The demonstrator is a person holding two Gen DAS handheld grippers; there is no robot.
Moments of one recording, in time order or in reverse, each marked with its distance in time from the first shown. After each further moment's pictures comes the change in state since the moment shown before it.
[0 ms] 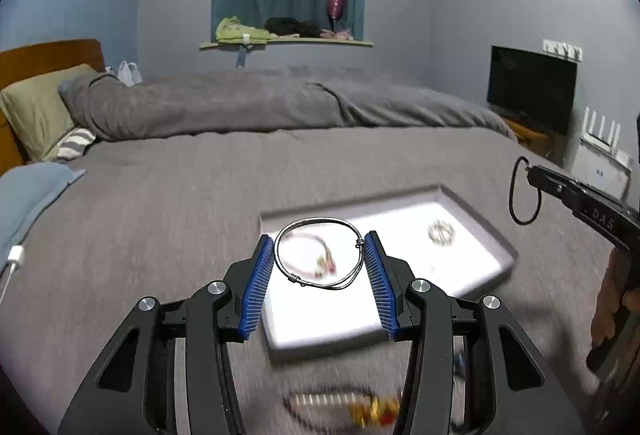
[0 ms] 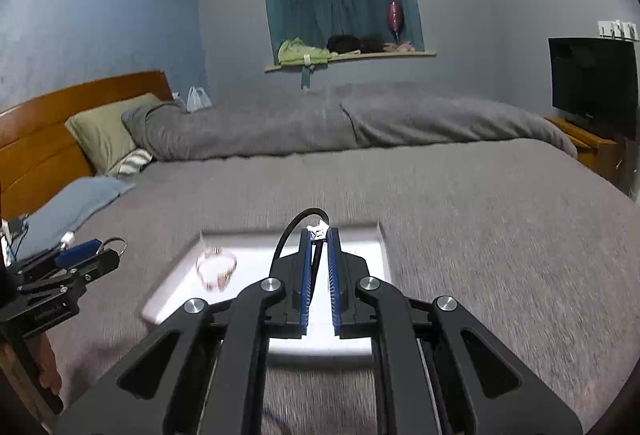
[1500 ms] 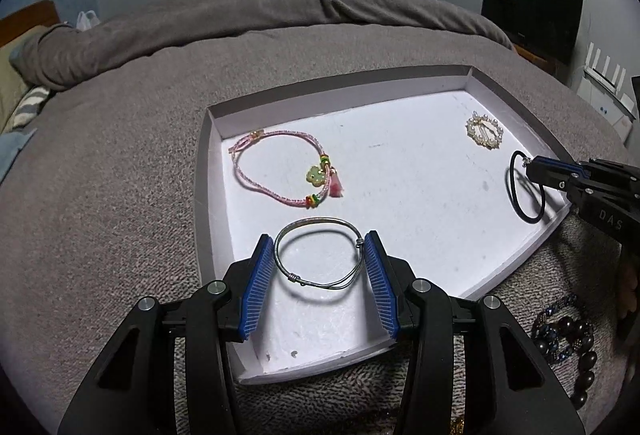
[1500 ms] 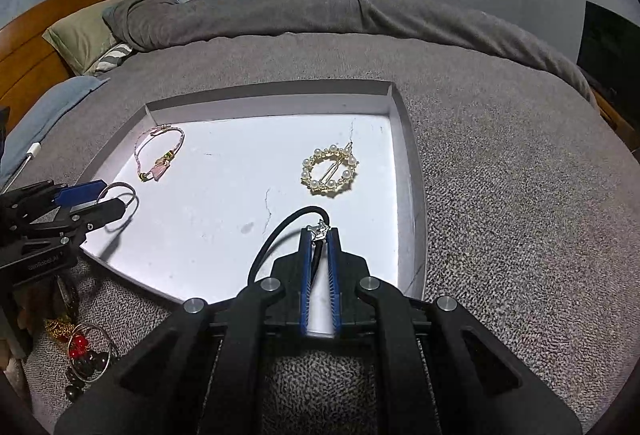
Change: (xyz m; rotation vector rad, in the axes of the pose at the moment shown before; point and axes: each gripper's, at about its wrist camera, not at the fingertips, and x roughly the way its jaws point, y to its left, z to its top) left arm 0.111 0.006 -0.055 0.073 0.313 -0.072; right arm 0.093 -0.007 -0.071 -0.108 0.398 -0.026
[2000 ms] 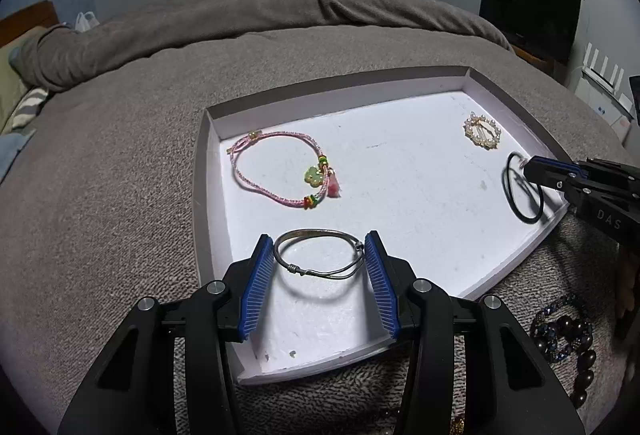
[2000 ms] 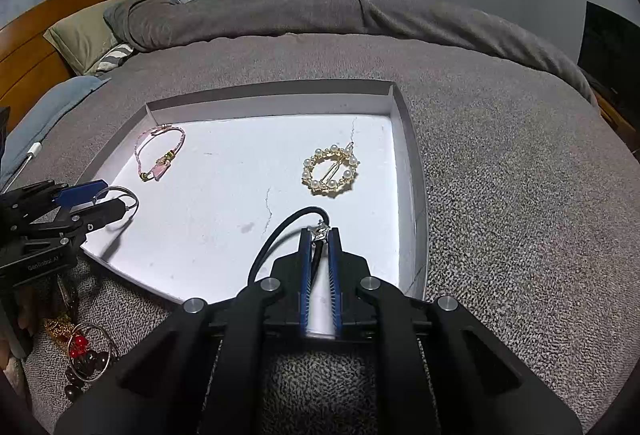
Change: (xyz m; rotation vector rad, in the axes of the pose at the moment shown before) left arm -0.001 -0.001 0.000 0.001 -0.007 -0.003; right arm -0.001 0.001 0.000 -0.001 -0.010 0.003
